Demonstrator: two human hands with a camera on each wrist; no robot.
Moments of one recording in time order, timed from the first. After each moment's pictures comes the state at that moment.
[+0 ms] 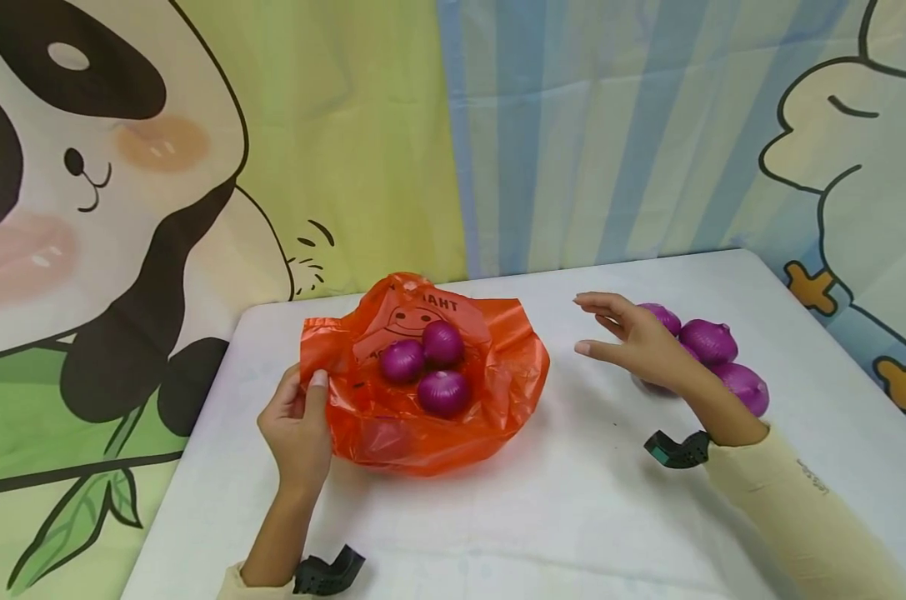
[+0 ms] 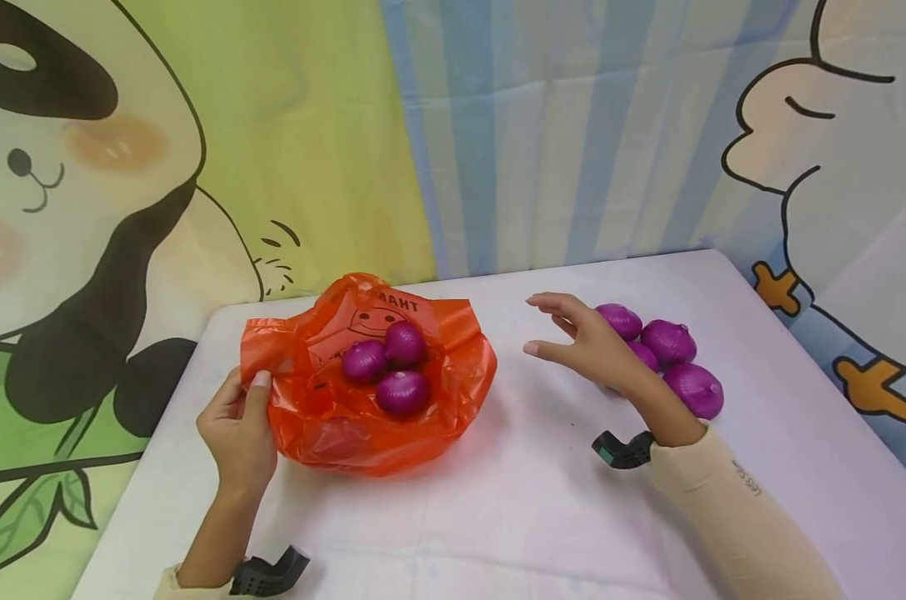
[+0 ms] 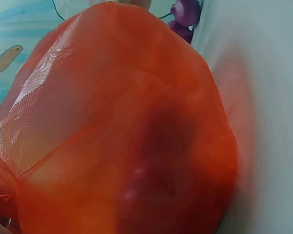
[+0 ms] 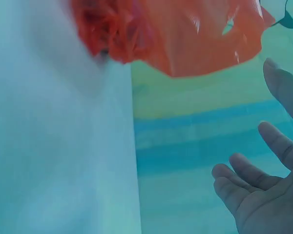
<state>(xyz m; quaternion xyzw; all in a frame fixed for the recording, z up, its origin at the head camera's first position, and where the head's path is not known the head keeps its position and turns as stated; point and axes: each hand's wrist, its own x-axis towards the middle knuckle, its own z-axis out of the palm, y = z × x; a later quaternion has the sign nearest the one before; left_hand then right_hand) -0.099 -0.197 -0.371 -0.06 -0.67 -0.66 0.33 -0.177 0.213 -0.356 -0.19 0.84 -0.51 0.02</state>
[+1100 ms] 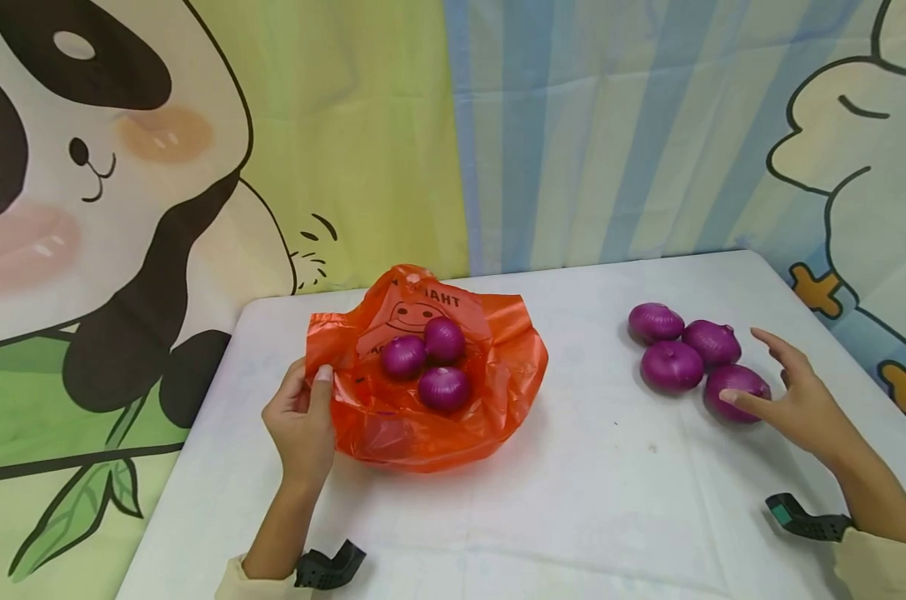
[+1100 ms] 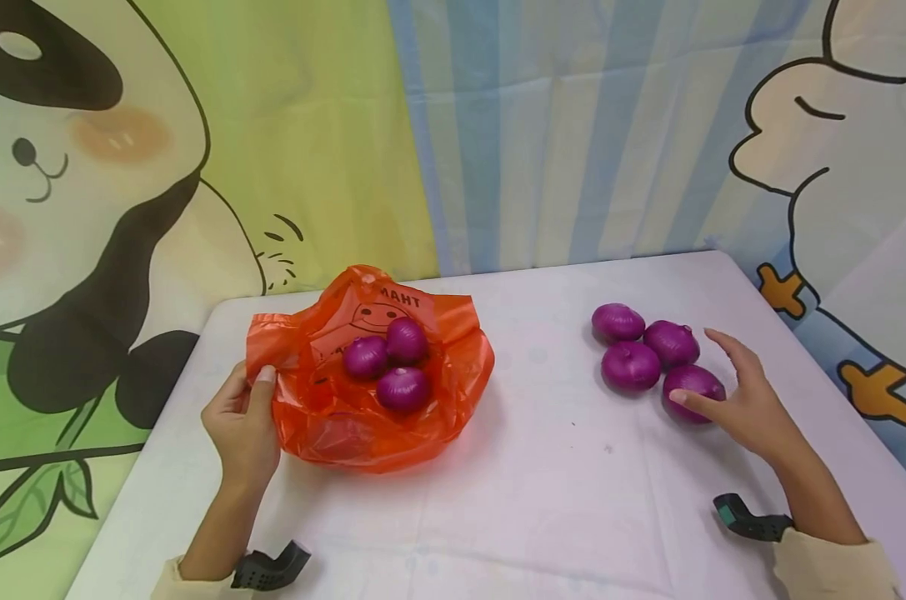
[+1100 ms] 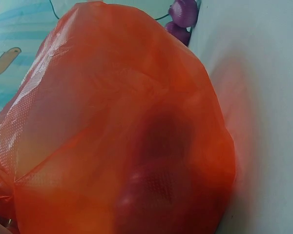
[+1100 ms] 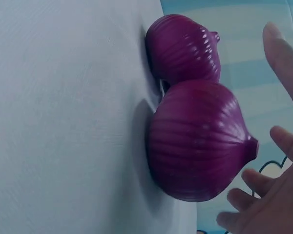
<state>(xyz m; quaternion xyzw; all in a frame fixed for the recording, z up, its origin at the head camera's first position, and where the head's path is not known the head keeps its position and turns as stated) -0.097 -0.193 -0.370 -0.07 -0.66 -0.67 0.33 -0.112 0.361 -0.417 0.00 0.91 -0.41 -0.03</state>
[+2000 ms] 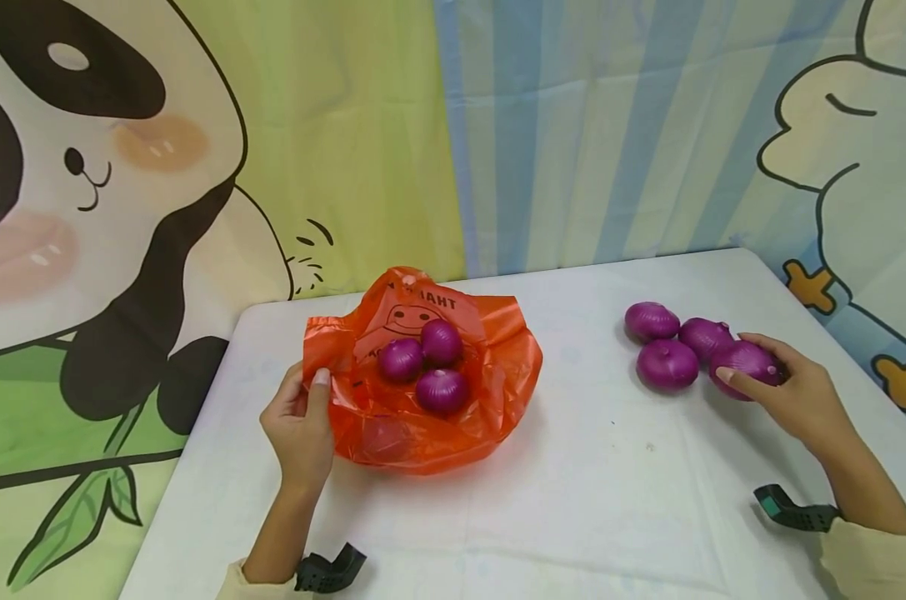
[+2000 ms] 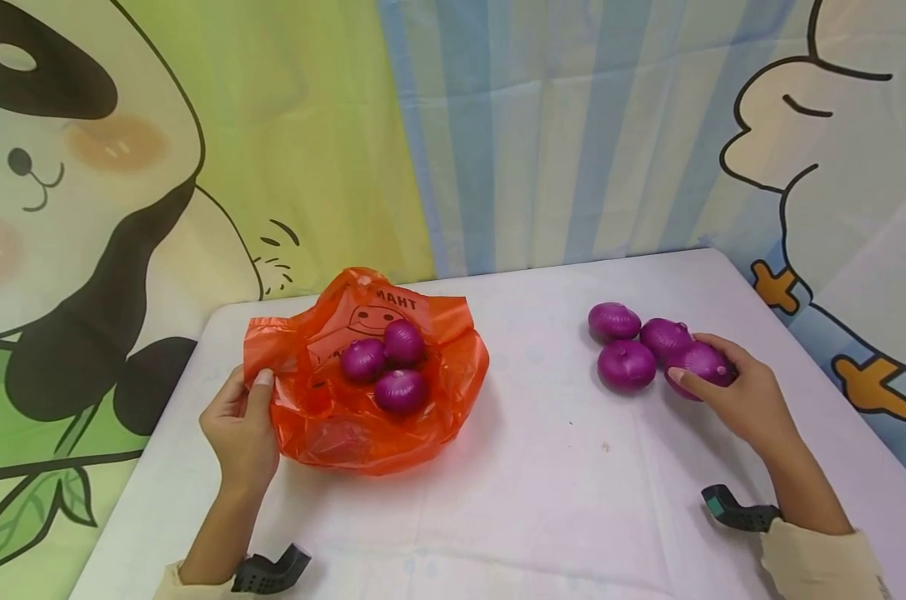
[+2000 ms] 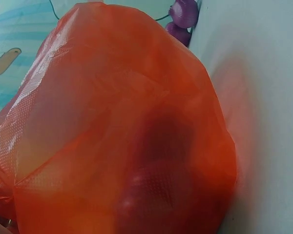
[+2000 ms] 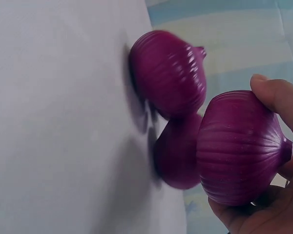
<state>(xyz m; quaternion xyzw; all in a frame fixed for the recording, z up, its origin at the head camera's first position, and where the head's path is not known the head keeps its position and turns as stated) -0.098 -0.193 -0.370 -0.06 -0.67 -0.66 0.33 -0.113 0.355 -0.407 0.08 0.92 -0.38 -0.03</state>
